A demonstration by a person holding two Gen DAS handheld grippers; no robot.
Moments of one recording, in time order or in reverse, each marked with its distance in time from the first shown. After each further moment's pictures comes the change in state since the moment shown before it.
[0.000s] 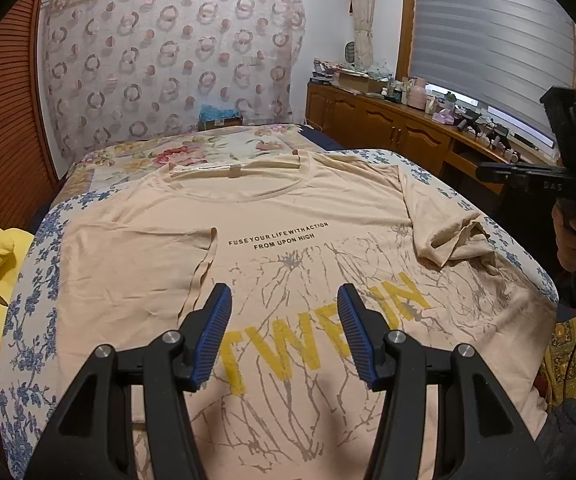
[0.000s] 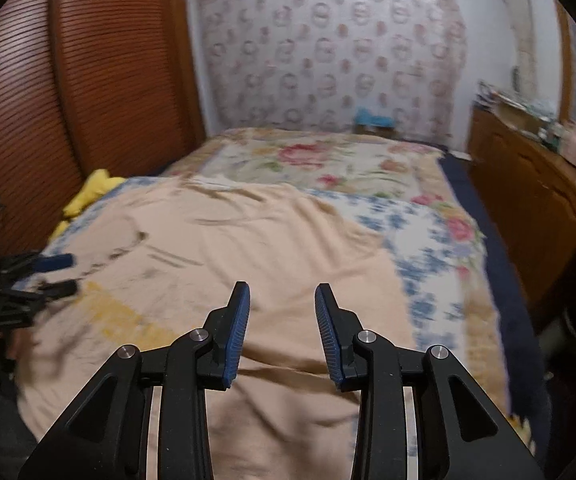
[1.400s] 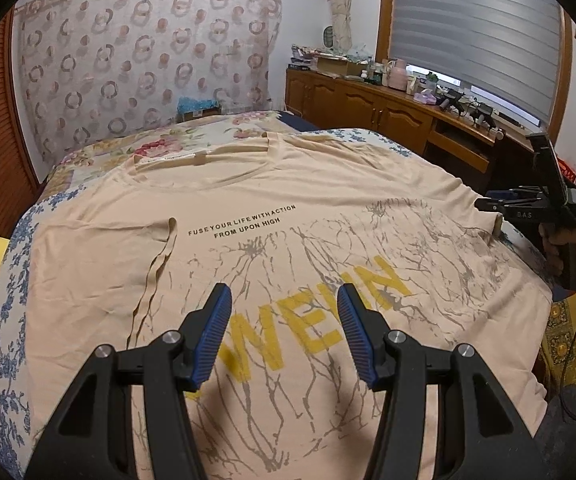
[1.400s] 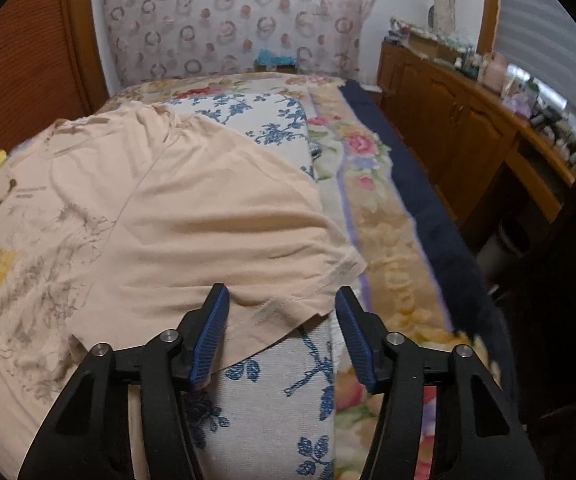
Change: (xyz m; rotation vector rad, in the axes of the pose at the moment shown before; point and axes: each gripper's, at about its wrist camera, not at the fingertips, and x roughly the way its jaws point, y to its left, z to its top) left arm 0.017 -0.022 -0.003 0.052 0.053 -0.052; right arm 0.011 -0.082 -0.080 0.108 0.165 -0.297
